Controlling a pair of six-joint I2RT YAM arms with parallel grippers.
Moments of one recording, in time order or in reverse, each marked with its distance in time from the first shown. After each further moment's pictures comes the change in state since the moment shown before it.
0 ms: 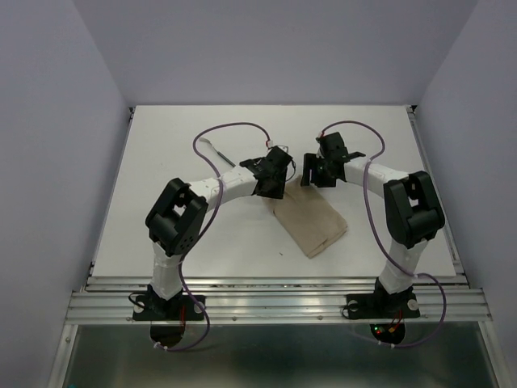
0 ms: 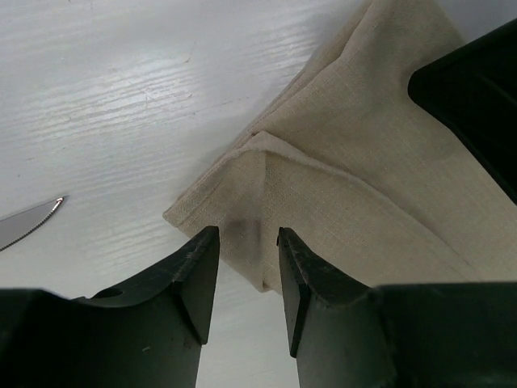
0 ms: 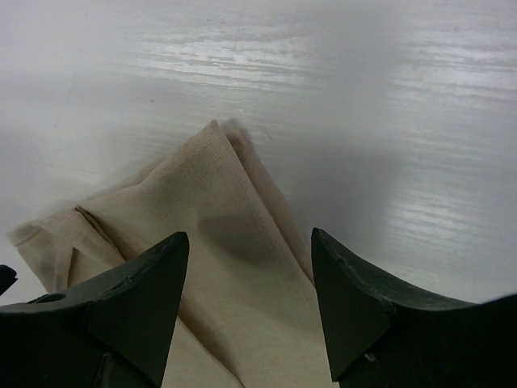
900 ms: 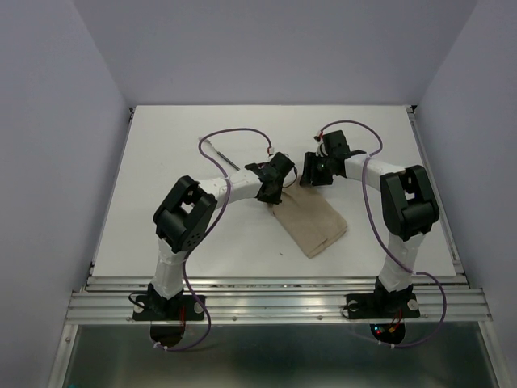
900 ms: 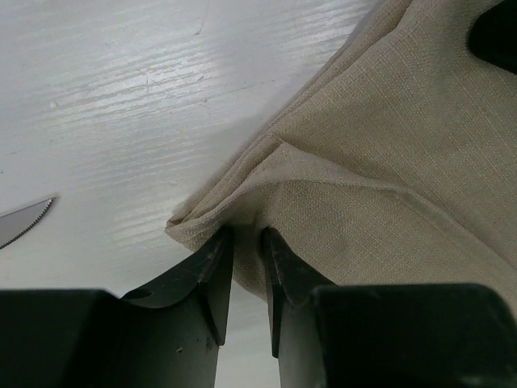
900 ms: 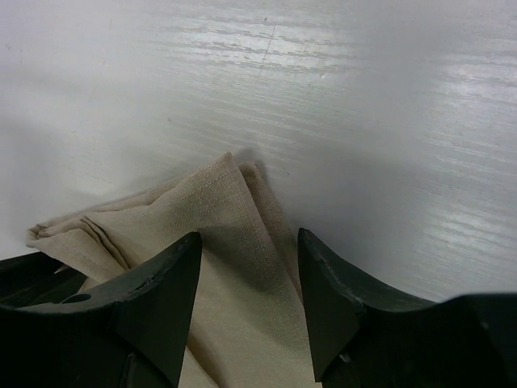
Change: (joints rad) left arm -0.013 0.079 -0.006 -0.011 -0.048 0.011; right arm -0.042 0.100 0.056 0.036 -0.166 -0.064
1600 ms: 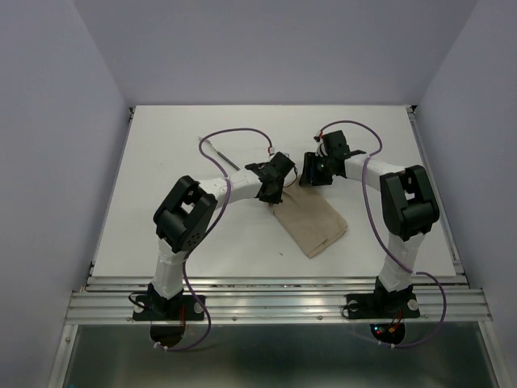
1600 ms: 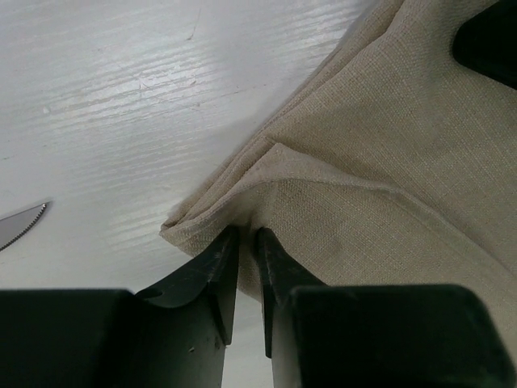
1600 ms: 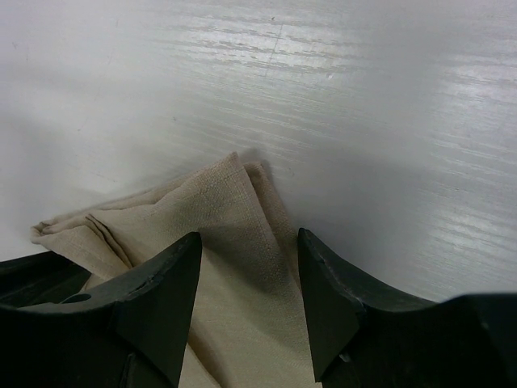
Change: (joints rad) left arm 0.000 0.001 0.000 0.010 0.009 0.002; right arm 0.000 0.000 -0.003 0.007 -0.013 0.000
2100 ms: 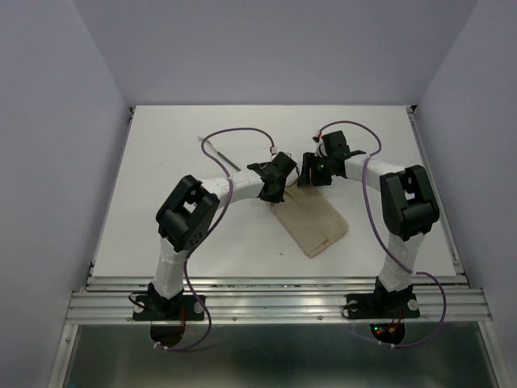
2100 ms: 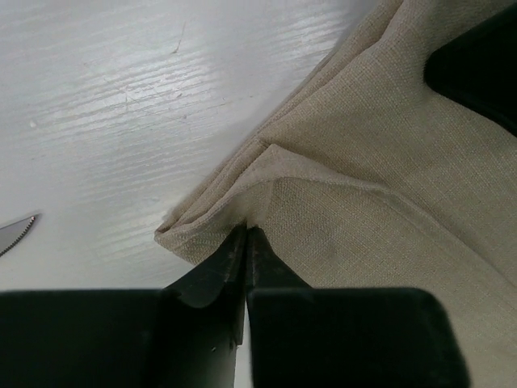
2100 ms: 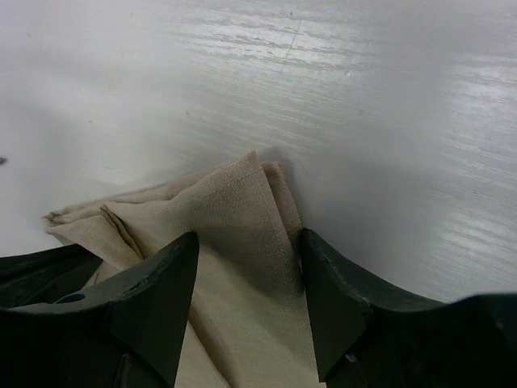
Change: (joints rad) left arm -0.006 0.018 0.015 0.011 0.002 0.000; right arm 0.000 0.000 -0.003 0.005 -0.030 -0.008
